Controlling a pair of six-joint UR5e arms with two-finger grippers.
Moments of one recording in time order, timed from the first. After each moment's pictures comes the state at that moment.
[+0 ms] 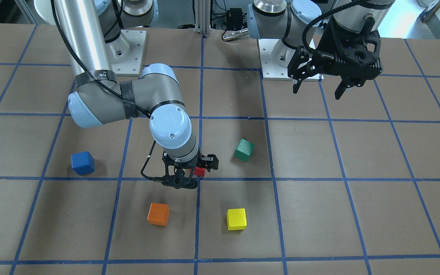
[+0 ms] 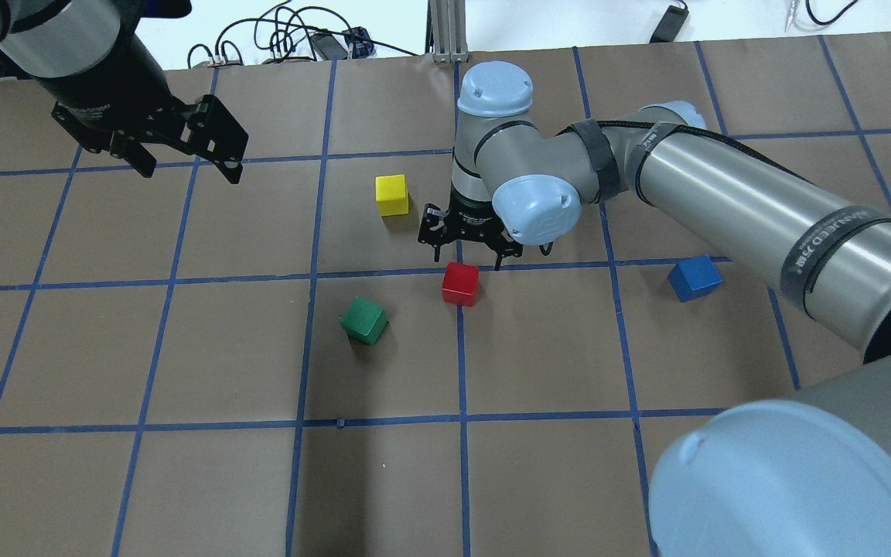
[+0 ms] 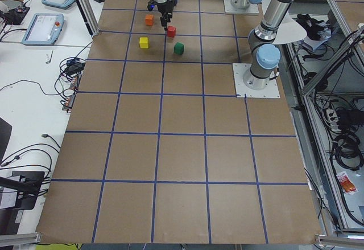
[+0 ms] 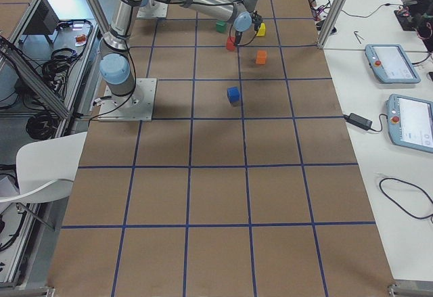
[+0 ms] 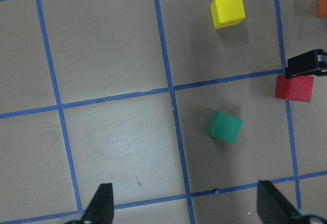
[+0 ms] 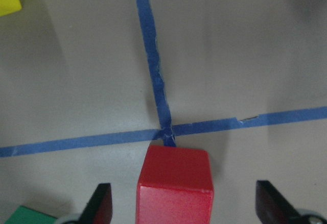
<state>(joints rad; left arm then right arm) -1.54 -1.54 -1.53 -1.58 1.56 0.17 1.88 -1.03 1.58 -2.00 -1.40 0.46</state>
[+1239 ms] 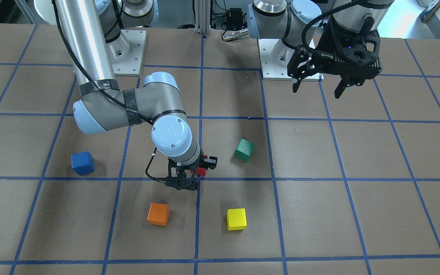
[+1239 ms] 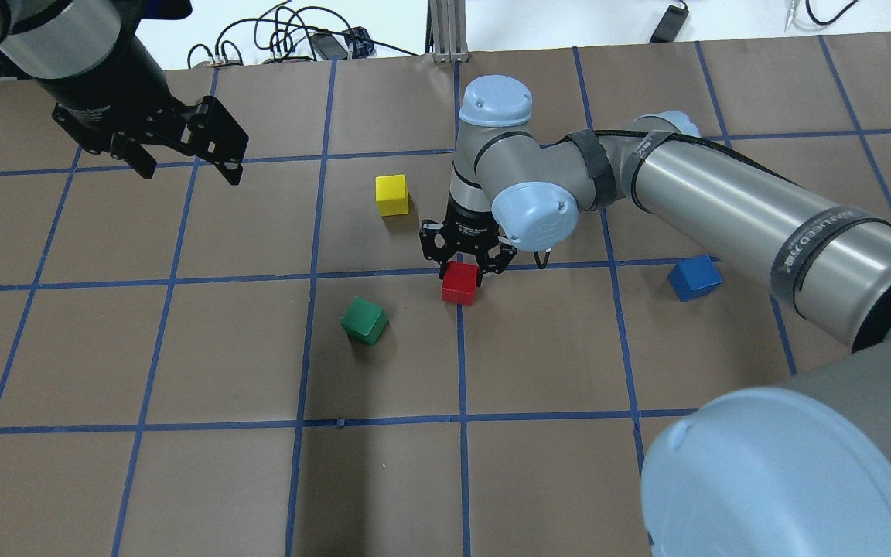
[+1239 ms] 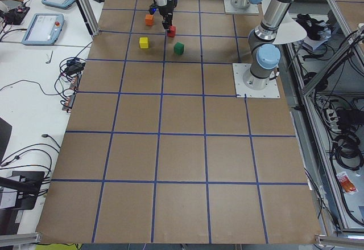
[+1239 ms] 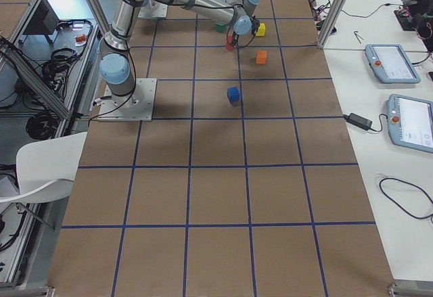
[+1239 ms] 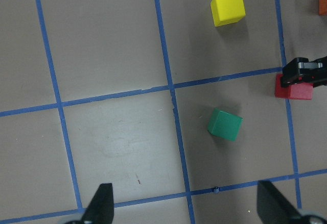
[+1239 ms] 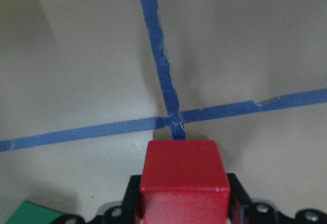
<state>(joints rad) -1.54 -1.54 -1.53 -1.59 1.56 0.17 1.88 -1.03 1.59 -1.99 -1.35 0.49</state>
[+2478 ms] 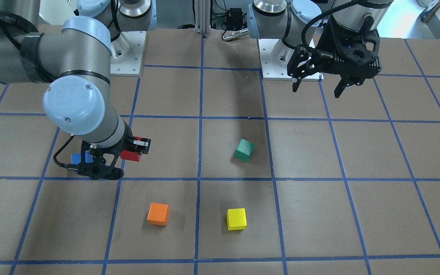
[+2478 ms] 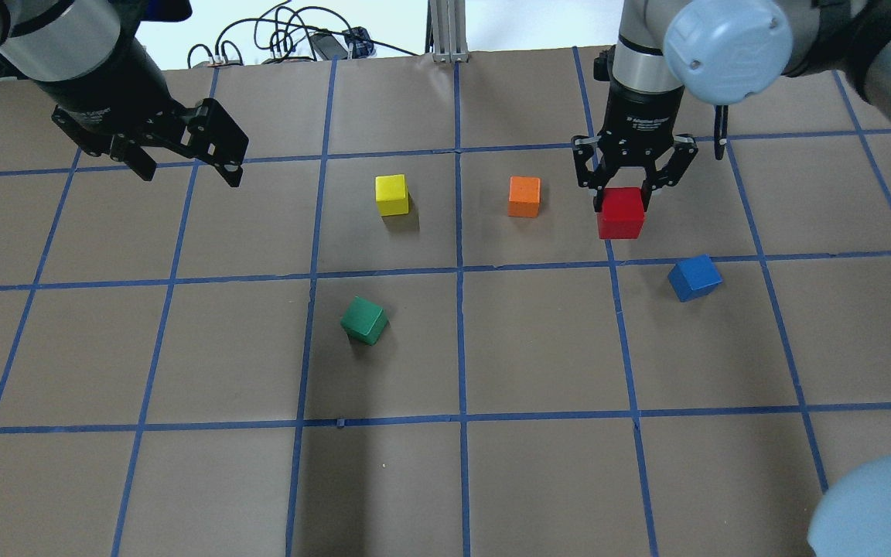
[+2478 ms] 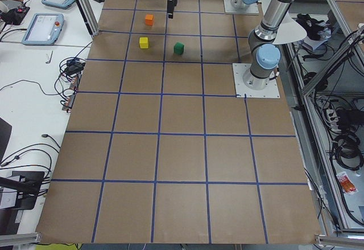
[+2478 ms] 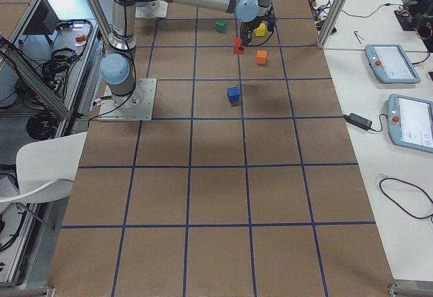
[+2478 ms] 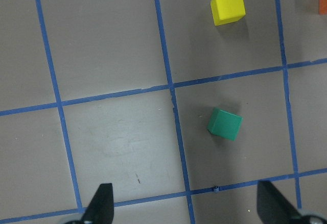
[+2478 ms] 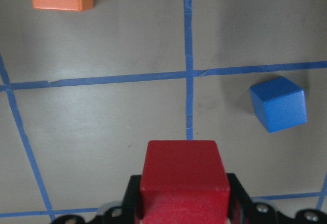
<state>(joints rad) -1.54 -1.53 -1.54 -1.59 1.56 0.17 1.58 -1.25 1.47 -1.52 -1.57 0.04</state>
